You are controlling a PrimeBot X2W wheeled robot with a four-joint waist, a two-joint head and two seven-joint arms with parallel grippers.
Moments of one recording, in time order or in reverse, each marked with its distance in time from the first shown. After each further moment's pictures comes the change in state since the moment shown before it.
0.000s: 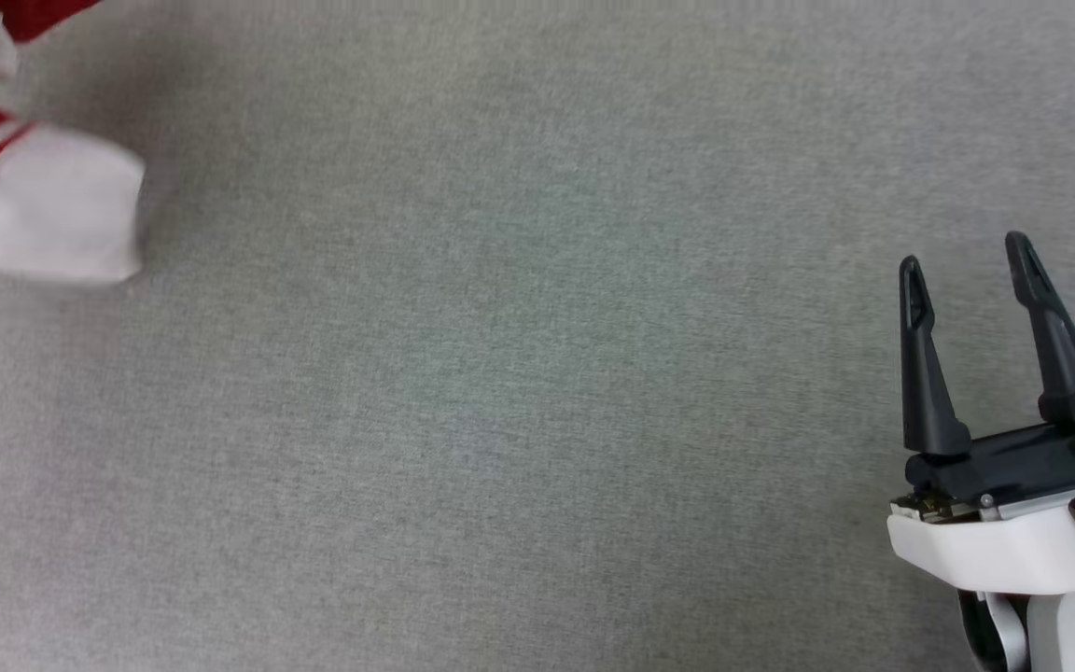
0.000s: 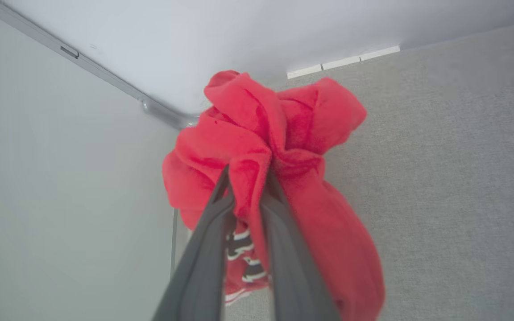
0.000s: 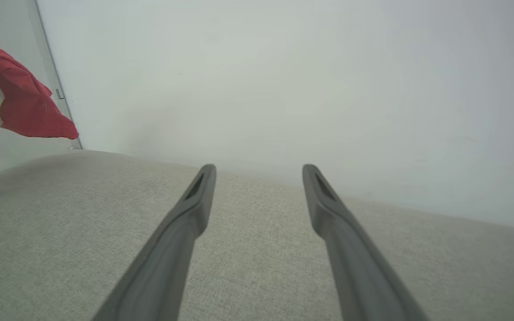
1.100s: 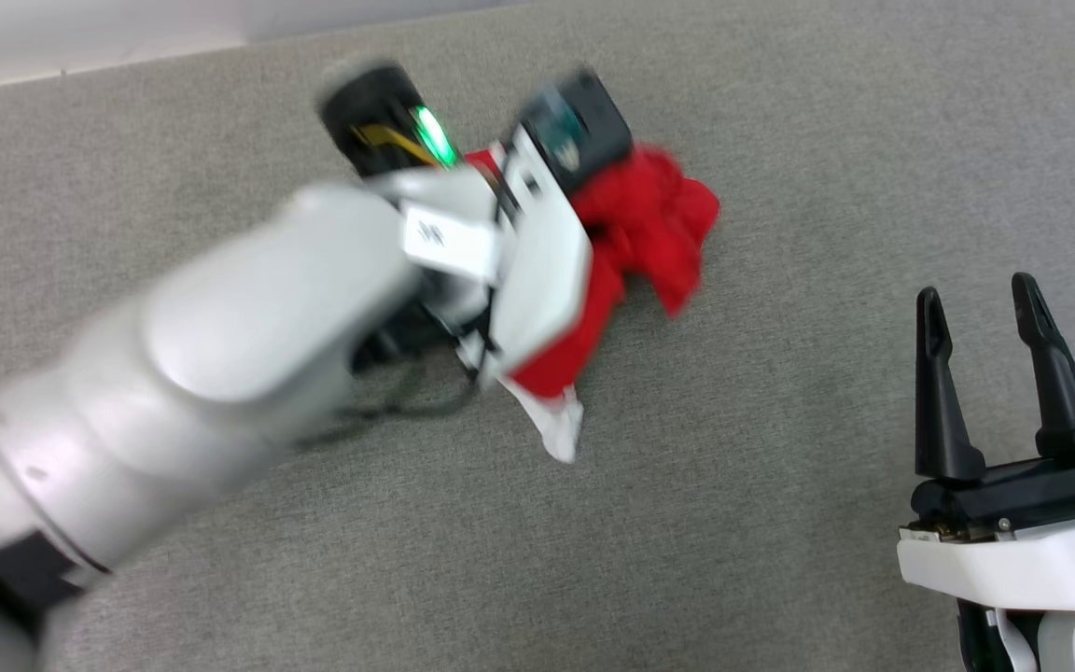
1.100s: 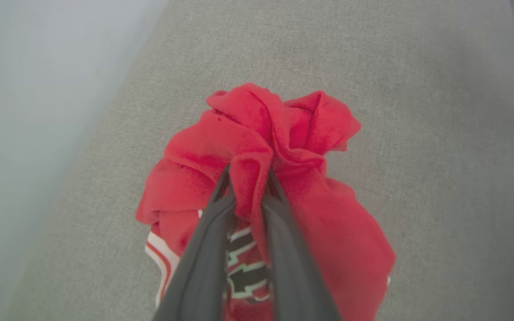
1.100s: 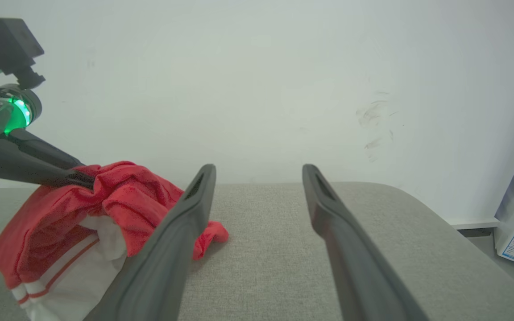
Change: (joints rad) left arm -0.060 -0.426 -0.540 -0.297 -0.038 0.000 -0.067; right arm 0.058 0.001 -0.015 0.017 0.165 0.000 0.000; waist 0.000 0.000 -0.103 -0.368
